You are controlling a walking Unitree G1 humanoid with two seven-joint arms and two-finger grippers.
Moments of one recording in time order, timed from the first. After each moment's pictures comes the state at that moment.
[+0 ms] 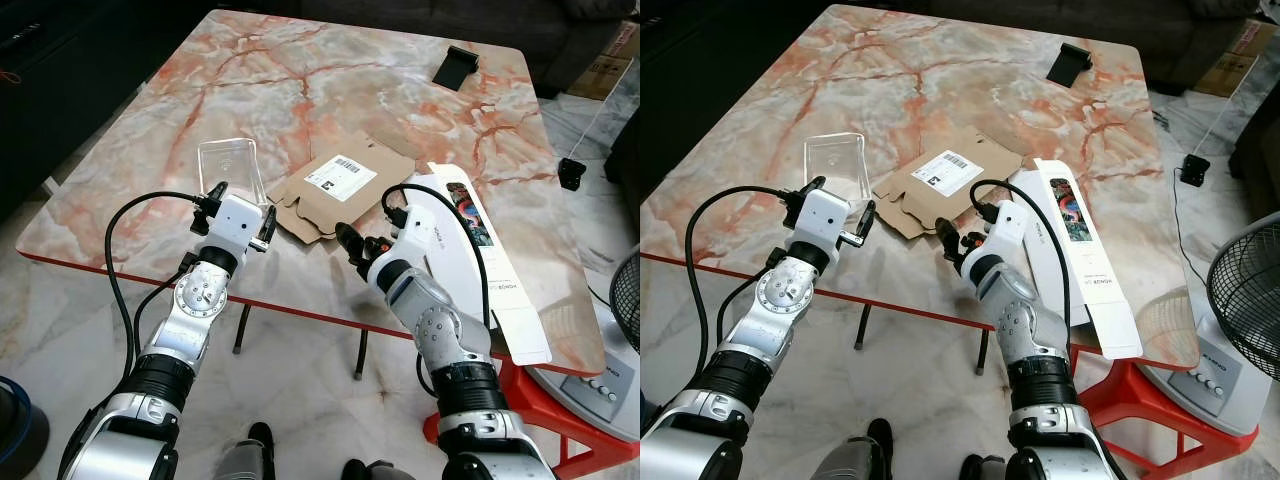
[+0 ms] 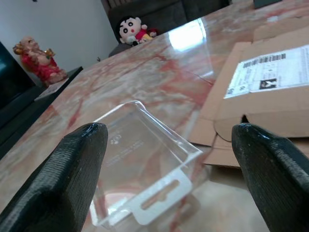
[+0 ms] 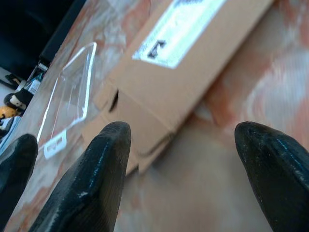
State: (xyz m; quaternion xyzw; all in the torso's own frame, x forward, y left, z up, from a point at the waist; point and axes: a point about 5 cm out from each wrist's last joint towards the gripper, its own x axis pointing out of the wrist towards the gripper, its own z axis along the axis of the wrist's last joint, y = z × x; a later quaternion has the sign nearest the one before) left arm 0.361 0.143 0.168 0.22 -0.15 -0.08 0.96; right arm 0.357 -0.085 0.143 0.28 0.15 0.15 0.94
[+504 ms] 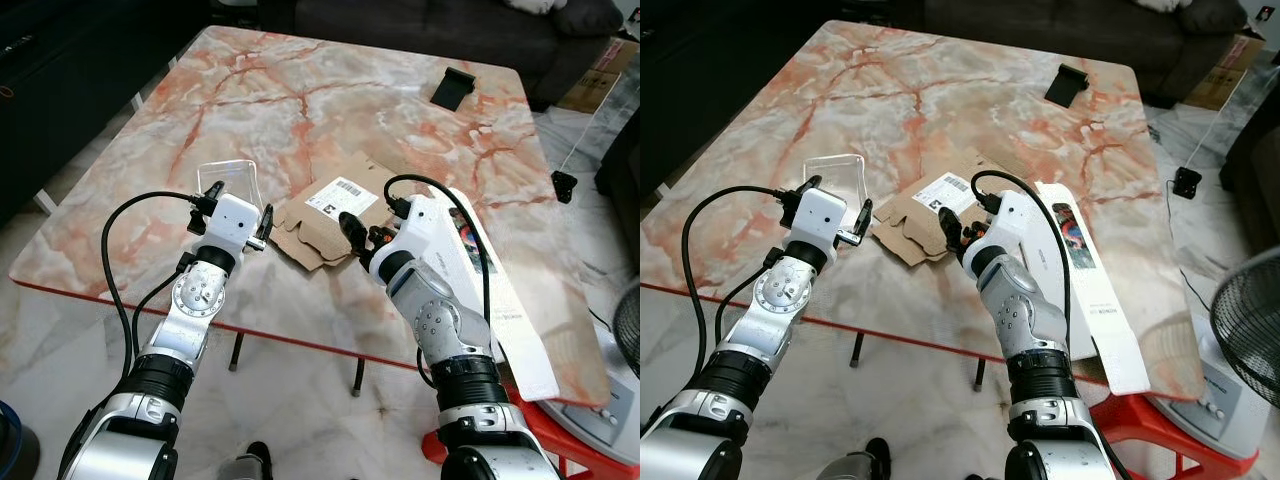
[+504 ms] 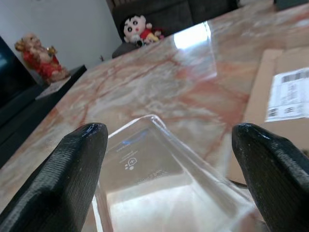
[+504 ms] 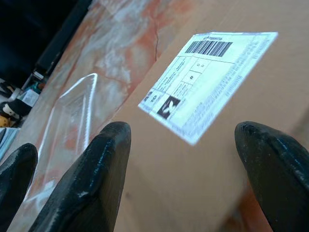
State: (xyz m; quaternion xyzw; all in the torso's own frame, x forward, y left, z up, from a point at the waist) left arm 0.361 0.146 0.168 0.21 -0.15 -0.08 0.96; right arm 0.360 -0.084 0.148 0.28 0.14 0.14 0.94
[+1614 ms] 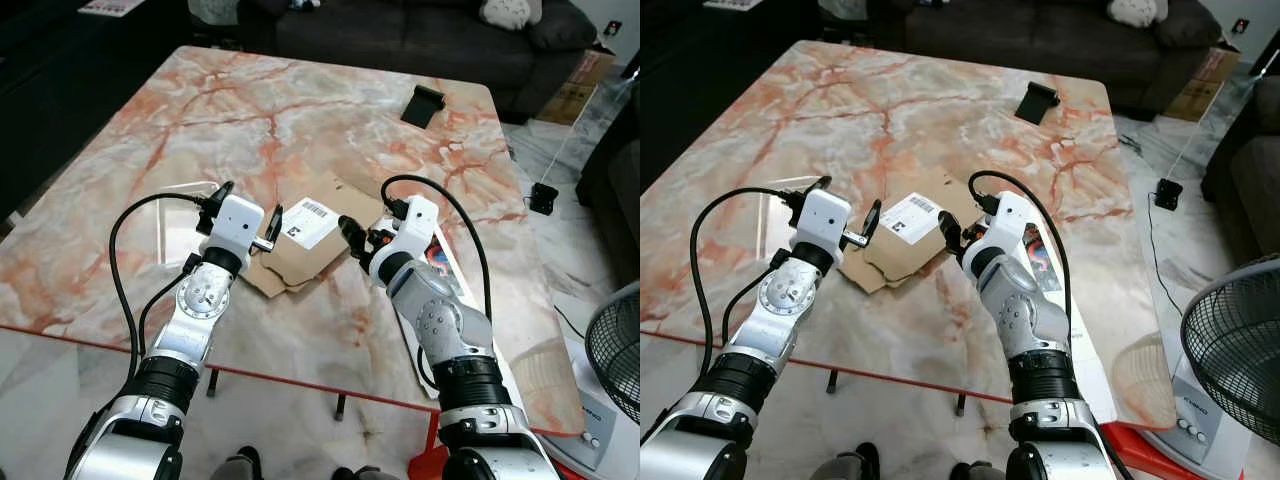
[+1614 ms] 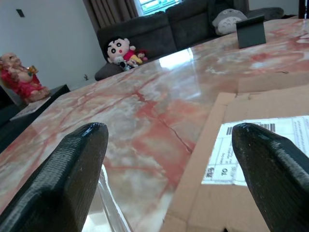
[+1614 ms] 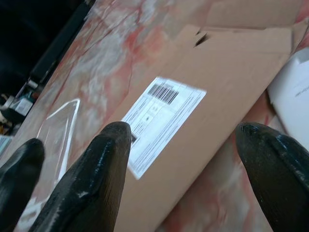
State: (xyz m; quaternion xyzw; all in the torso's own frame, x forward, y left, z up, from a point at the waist) left arm 0.359 0.138 0.163 0.19 -0.15 -0.11 0.96; right arm 0.356 -0.083 0.151 0.27 0.16 0.15 0.94
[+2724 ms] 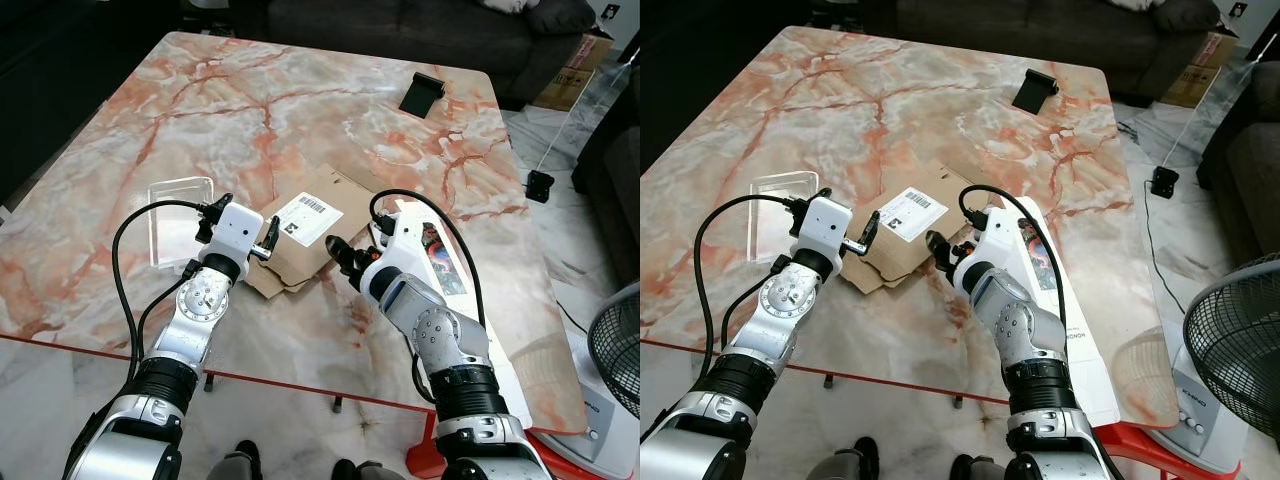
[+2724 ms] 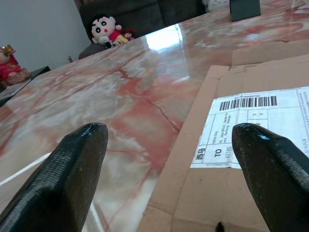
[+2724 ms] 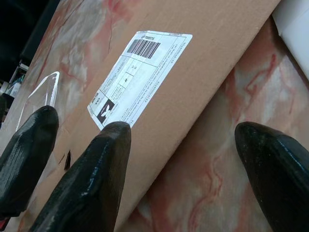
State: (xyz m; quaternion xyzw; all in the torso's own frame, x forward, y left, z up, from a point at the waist) left arm 0.360 0.138 0.155 0.19 -0.12 -0.11 0.97; right arm 0.346 -0.071 0.133 0.29 0.21 0.17 0.92
